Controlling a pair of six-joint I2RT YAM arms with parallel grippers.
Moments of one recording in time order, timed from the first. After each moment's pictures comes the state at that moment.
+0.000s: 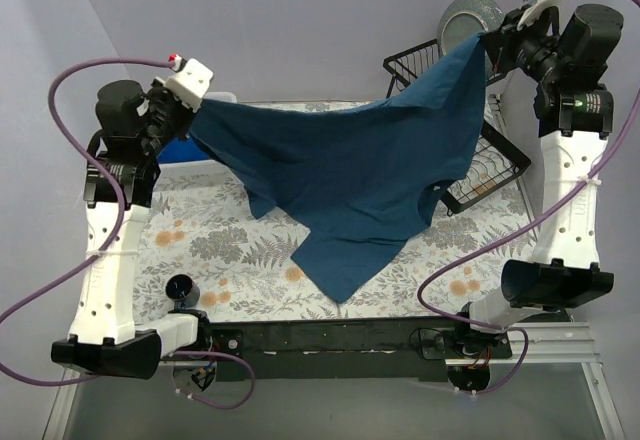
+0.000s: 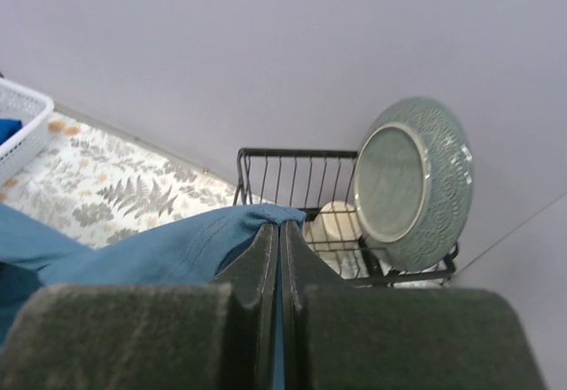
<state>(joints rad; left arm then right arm) -0.08 1.18 1.57 -0.59 0.20 0.59 -0.08 1.53 2.02 -0.54 -0.53 -0.15</state>
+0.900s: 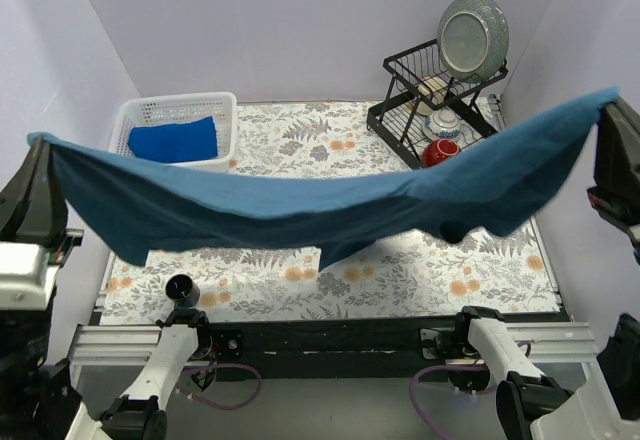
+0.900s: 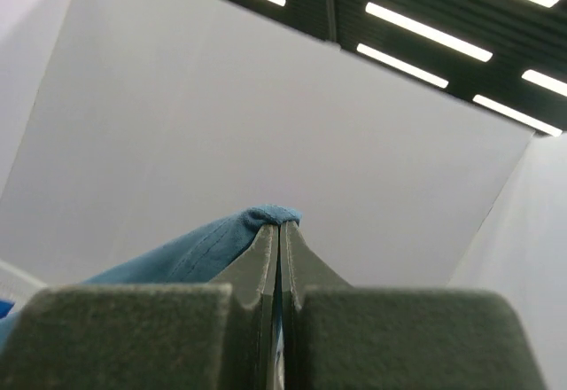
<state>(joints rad) -0.03 0.73 1.96 -0.59 0.18 0.44 -0.08 0.88 2.10 -0.48 -0.52 -0.09</state>
